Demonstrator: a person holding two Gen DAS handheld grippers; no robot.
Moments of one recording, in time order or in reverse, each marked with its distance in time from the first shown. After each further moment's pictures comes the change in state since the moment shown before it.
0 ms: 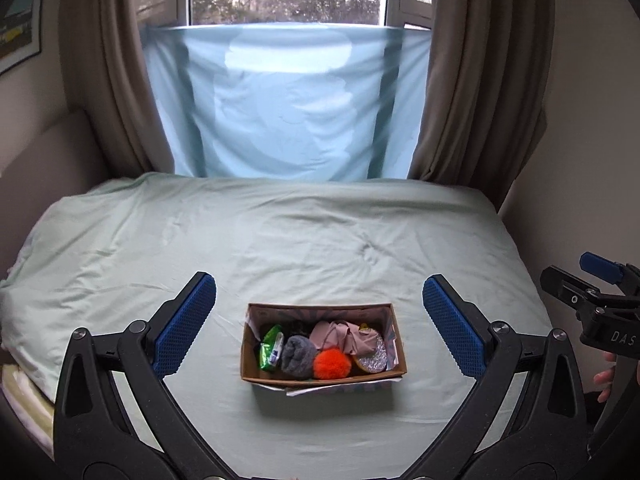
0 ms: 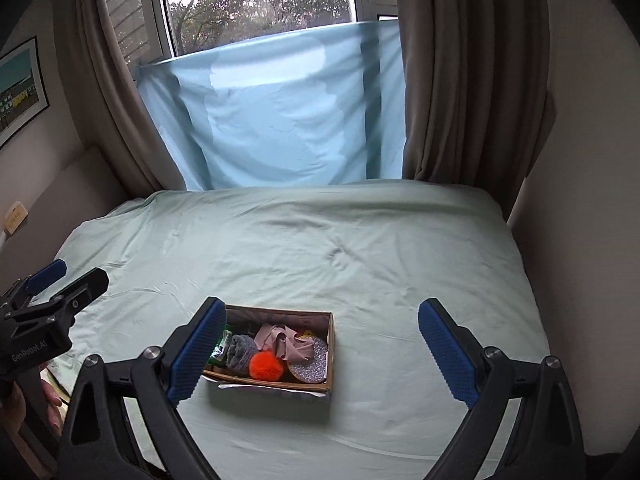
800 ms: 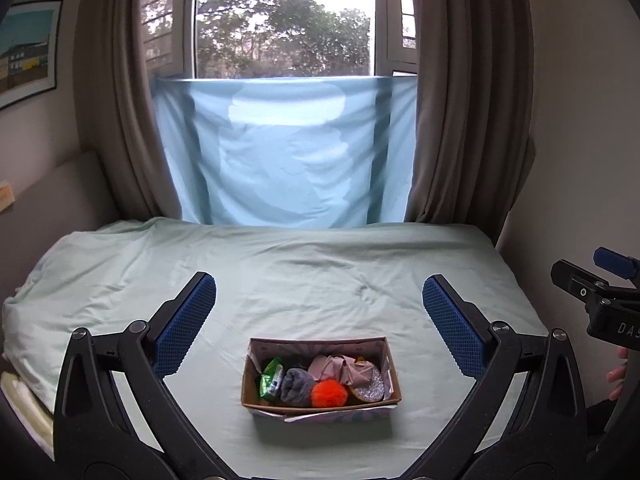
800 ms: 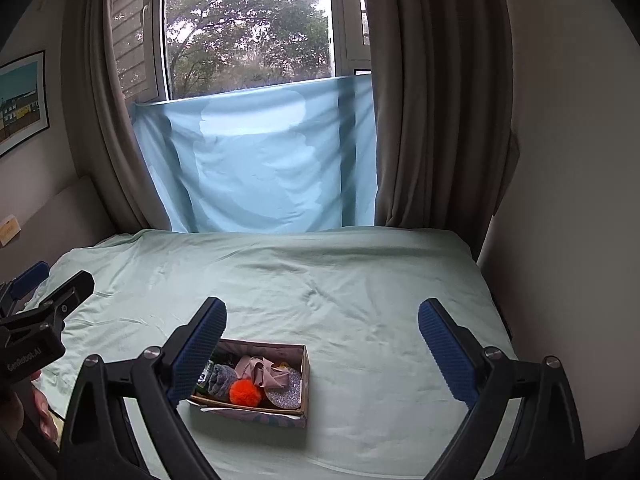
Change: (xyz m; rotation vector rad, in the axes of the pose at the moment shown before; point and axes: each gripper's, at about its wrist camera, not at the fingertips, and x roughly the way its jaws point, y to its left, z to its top) left arm -0.046 -0.028 -0.013 0.031 -0.179 0.019; right arm -0.055 -0.015 -0.014 -0.004 -0.184 -0.071
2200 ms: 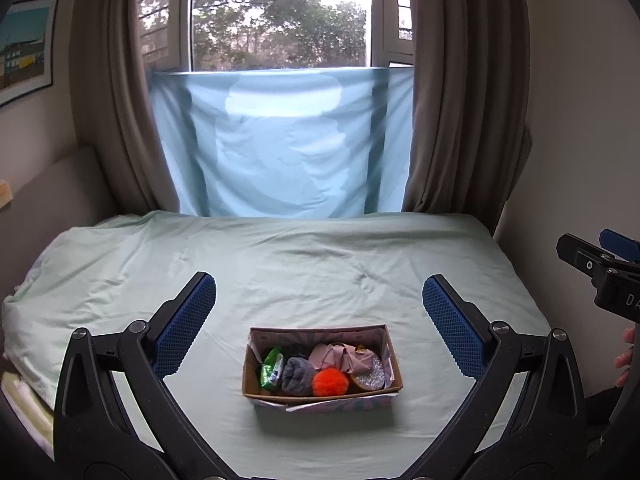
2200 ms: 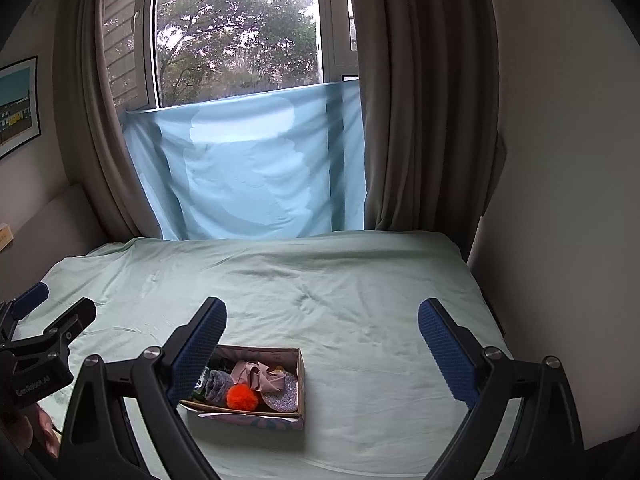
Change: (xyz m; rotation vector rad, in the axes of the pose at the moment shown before) left arm -0.008 0.002 -0.012 0.005 0.023 -0.006; right arm -0.010 -0.002 -0.004 0.023 -0.020 -0.039
